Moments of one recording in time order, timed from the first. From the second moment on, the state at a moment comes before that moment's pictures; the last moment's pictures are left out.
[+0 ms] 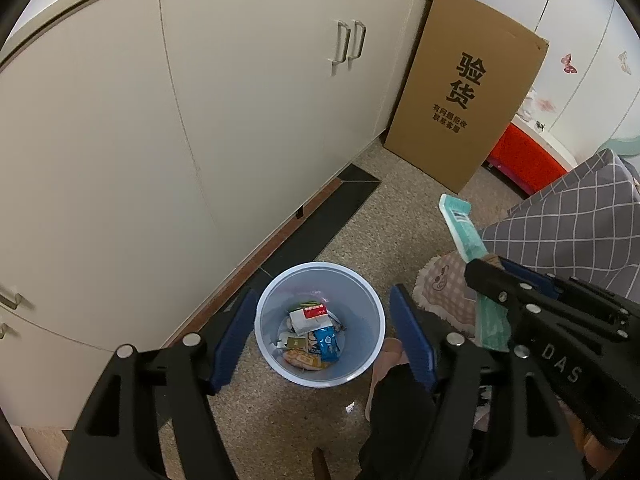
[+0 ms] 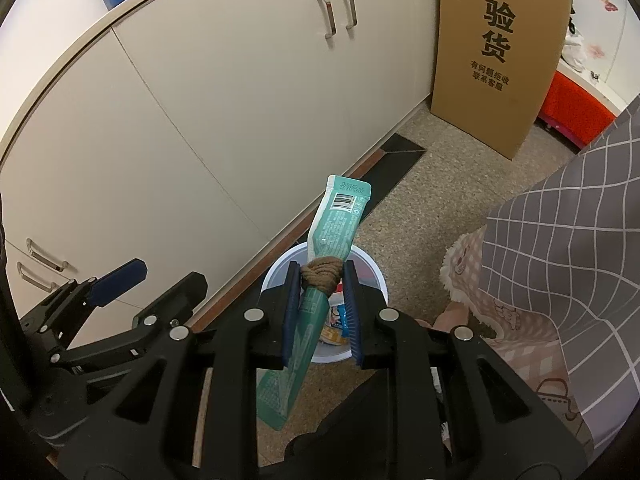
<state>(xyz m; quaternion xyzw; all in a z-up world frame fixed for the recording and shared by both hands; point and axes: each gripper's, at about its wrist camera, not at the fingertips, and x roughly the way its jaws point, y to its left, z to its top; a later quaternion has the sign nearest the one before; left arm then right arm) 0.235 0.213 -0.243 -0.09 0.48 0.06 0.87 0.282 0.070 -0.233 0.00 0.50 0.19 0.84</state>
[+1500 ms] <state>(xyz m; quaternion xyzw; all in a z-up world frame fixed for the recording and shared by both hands) 0.228 0.061 -0.099 -0.06 0.36 0.01 0.93 0.228 -0.135 -0.068 0.07 0.31 0.08 0.95</state>
